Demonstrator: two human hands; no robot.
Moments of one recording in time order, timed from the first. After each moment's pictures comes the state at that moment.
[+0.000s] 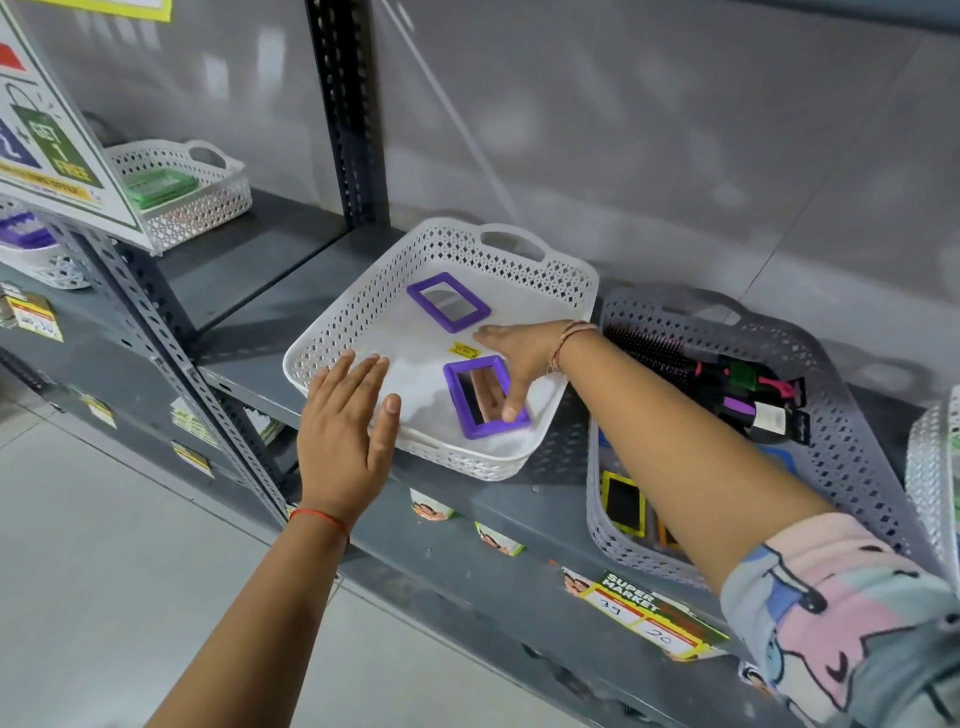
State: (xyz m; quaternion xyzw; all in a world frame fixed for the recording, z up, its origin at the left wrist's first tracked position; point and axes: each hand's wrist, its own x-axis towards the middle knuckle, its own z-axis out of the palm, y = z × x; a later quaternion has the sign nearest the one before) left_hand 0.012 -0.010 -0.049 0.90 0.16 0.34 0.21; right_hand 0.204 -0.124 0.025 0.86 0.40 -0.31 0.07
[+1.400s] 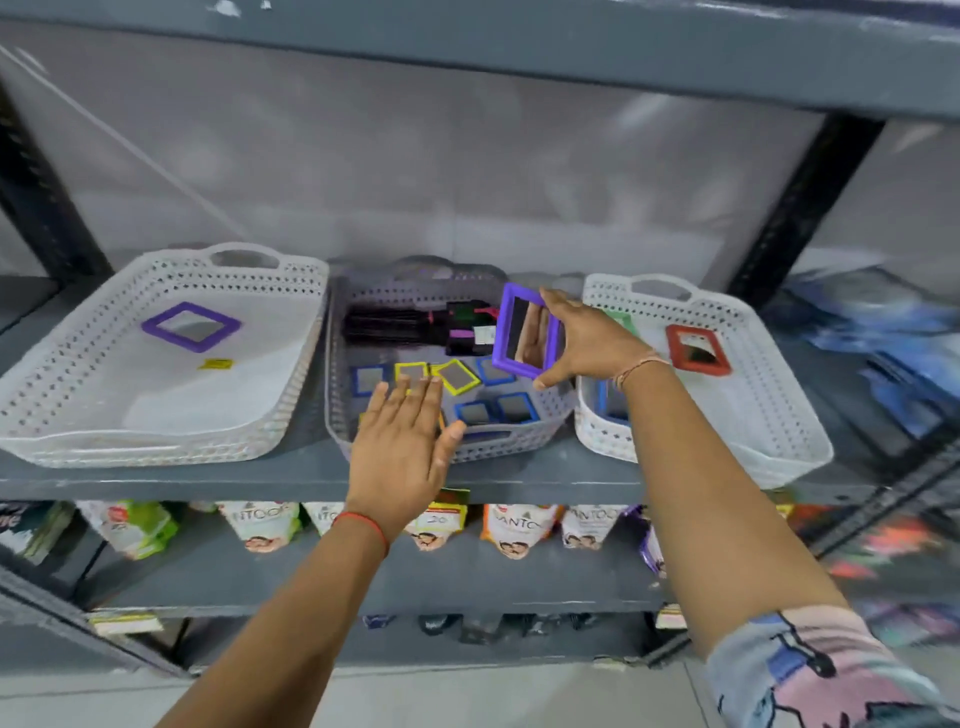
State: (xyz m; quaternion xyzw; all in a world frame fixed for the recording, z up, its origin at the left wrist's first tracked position) left_hand 0.025 -0.249 -0.032 0.95 -0.14 0.23 0.13; right_hand 0.110 -0.459 0.067 0.97 0.13 -0.05 -0.19
